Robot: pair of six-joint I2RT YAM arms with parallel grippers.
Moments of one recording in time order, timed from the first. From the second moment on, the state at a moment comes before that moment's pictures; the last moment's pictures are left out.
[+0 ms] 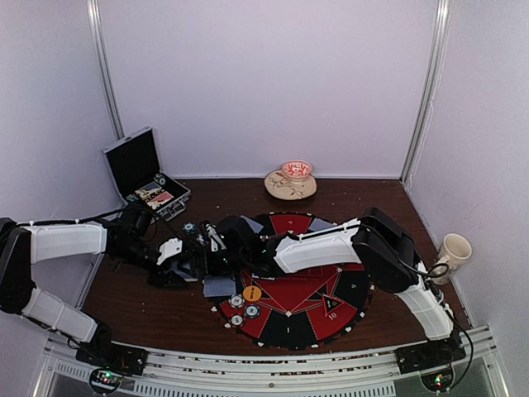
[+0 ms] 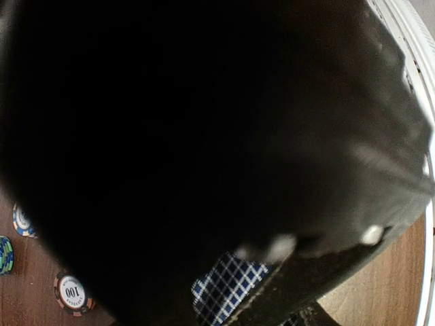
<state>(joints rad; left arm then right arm) -0.33 1.35 0.68 -0.47 0.65 0.97 1.09 2.37 1.73 0.19 -0.28 0.81</state>
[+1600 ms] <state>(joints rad) -0.33 1.35 0.68 -0.47 0.65 0.97 1.09 2.24 1.65 0.10 -0.29 0.76</state>
